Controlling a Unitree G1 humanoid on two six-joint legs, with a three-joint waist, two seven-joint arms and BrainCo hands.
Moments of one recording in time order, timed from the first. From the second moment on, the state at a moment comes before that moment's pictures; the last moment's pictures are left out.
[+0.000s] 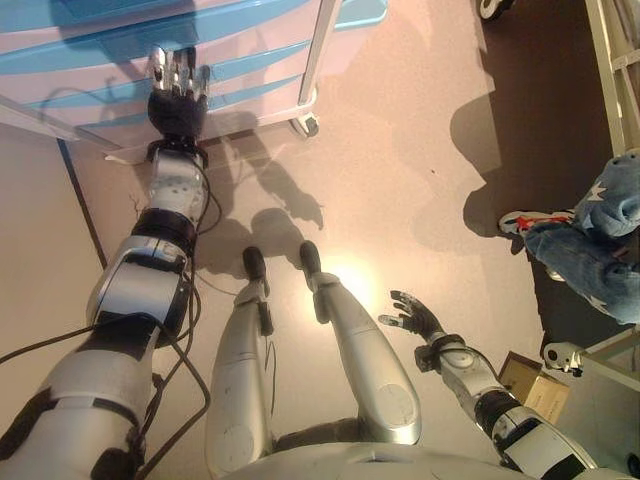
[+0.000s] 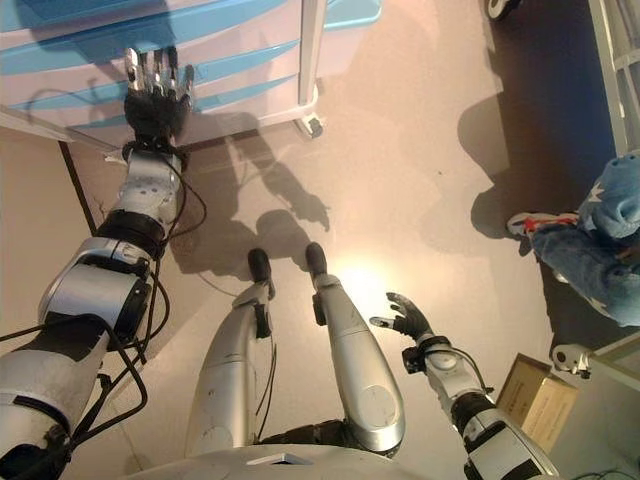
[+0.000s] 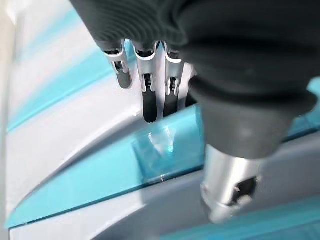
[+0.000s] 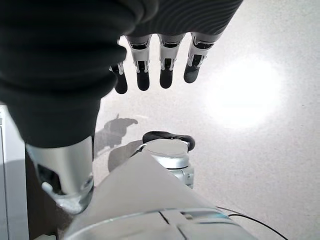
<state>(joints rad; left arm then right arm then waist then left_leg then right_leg) -1.10 0.47 -0.22 1.01 -1.79 -0.27 -0.30 -0.24 -0.33 0.48 0.99 0.38 -0.30 0.05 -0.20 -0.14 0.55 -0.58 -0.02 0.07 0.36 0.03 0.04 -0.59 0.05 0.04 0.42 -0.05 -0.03</state>
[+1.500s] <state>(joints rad) -0.01 0.26 -0.10 0.86 -1.49 0.18 -0.95 -0.21 -0.32 0.29 0.98 0.13 -0.17 0.12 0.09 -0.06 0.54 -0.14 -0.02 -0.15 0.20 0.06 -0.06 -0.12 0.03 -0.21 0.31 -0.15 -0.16</state>
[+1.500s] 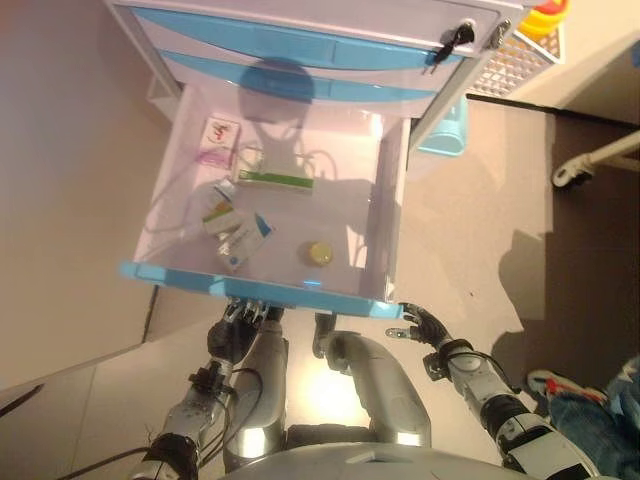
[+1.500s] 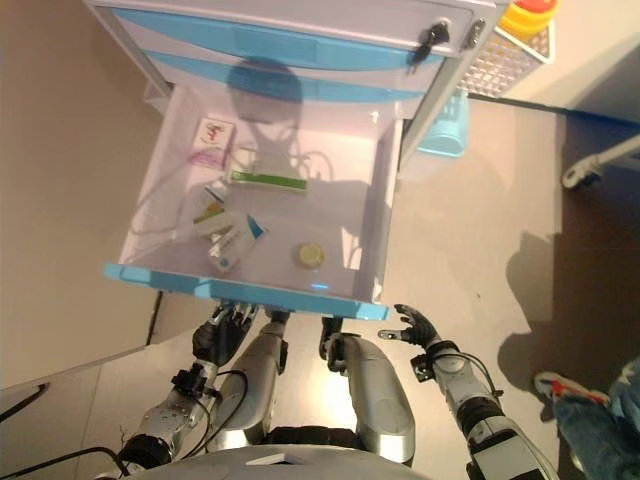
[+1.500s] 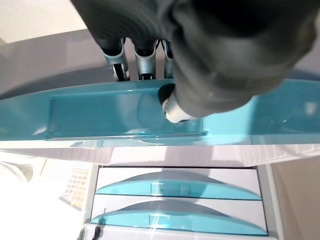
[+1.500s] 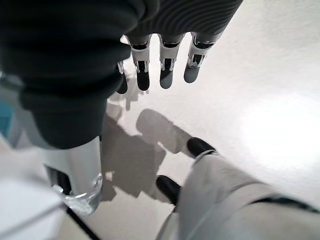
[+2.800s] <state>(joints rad) 0.07 0.28 -0.13 1.26 -0.27 -0.09 -0.02 -0.11 -0.64 0.00 0.23 -0.22 -0.14 -0.37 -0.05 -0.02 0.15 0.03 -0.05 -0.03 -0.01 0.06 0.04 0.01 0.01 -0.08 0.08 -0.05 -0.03</state>
